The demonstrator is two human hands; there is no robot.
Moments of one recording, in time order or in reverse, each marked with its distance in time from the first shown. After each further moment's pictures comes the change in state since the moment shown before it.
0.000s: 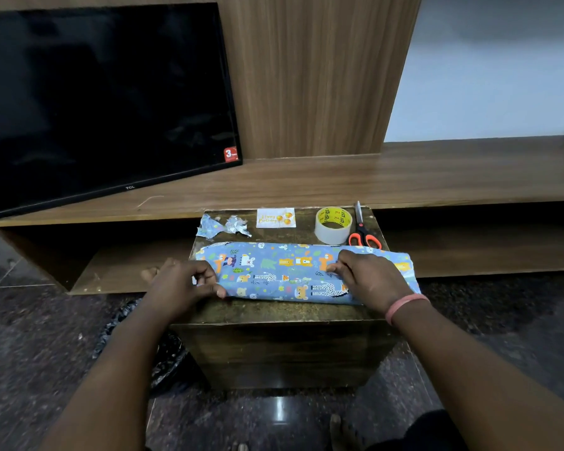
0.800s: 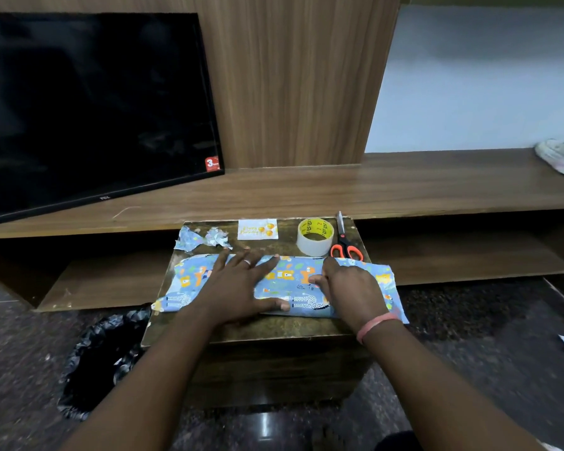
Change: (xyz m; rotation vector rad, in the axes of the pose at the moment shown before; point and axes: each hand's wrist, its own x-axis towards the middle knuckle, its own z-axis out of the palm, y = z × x) left_hand 0.050 0.095 0.066 0.395 -0.160 0.348; right_hand 0.007 -0.007 0.012 -0.238 0.105 0.045
